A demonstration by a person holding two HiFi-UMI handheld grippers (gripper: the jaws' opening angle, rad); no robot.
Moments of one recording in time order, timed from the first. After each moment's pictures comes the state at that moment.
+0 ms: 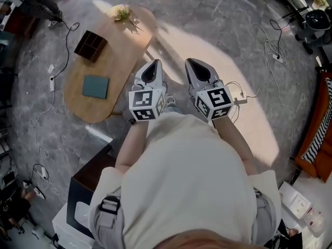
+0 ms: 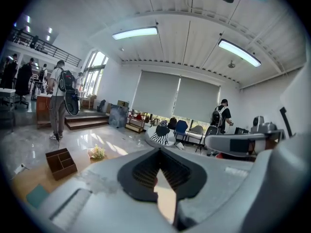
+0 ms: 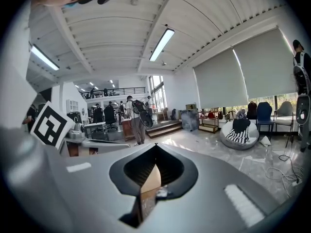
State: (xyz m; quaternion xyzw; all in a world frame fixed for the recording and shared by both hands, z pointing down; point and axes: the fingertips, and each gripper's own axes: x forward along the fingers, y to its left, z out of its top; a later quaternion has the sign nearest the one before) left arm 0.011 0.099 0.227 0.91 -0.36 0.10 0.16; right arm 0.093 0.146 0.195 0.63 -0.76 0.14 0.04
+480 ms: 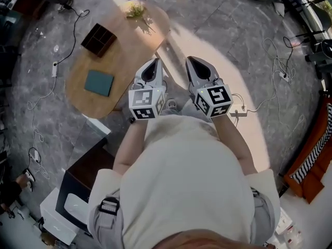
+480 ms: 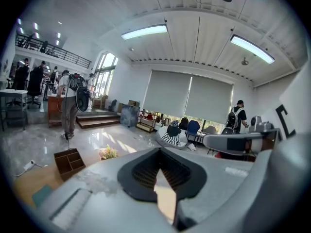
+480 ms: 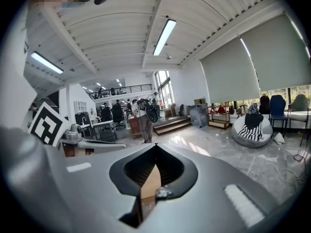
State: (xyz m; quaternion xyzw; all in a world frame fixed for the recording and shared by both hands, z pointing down) left arm -0.004 0.019 0.239 0.89 -0.42 0.11 0.18; right arm 0.089 0.049 0.214 0.58 -0.79 0.17 0.05
